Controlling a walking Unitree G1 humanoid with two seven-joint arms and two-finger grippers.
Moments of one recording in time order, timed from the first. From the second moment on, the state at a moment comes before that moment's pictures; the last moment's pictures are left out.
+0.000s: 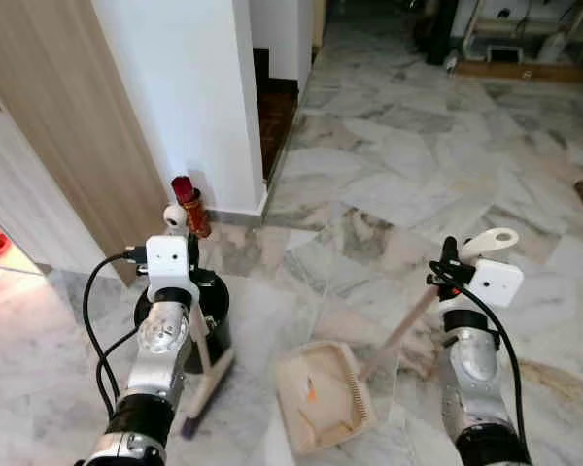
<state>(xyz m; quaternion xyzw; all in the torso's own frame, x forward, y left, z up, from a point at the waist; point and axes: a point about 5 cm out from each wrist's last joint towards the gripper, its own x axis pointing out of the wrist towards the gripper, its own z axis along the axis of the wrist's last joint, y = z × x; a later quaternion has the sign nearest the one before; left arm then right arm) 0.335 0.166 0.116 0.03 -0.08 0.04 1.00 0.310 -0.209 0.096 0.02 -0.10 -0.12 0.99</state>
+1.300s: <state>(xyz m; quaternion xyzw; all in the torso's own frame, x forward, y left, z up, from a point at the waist) 0.333 0.177 0.115 0.04 -0.07 0.05 0.99 0.316 -0.202 0.105 0.02 -0.11 -0.11 0.99</state>
